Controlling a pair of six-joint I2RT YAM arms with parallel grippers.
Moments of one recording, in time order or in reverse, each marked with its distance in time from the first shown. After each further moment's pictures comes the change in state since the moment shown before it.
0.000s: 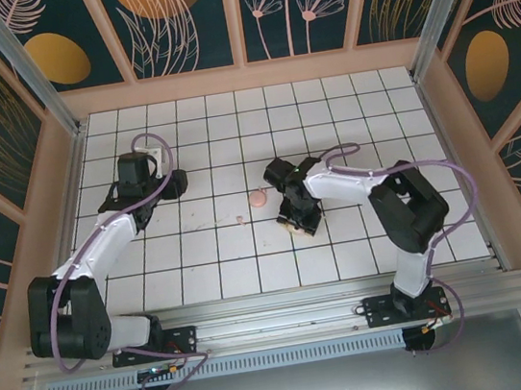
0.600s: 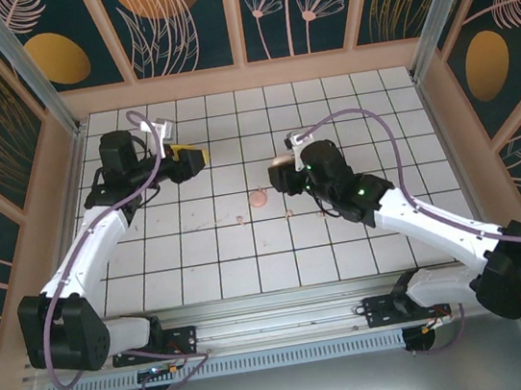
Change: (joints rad) left arm -0.001 -0.059 0.165 0.039 0.677 -0.117; right arm 0.039 -0.594 -0.259 0.686 0.197 -0.946
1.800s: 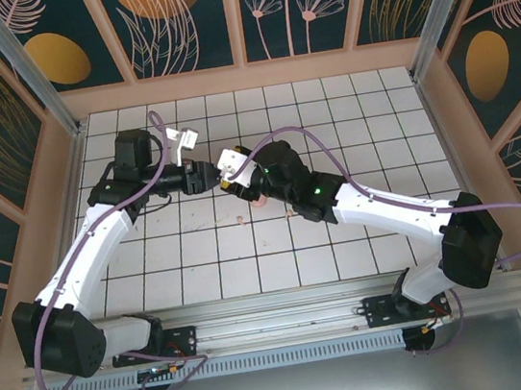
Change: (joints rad) left arm -0.125 -0.007 0.106 -0.322 0.129 -0.051; right arm 0.168 0.266 0.203 0.200 -0.060 -0.762
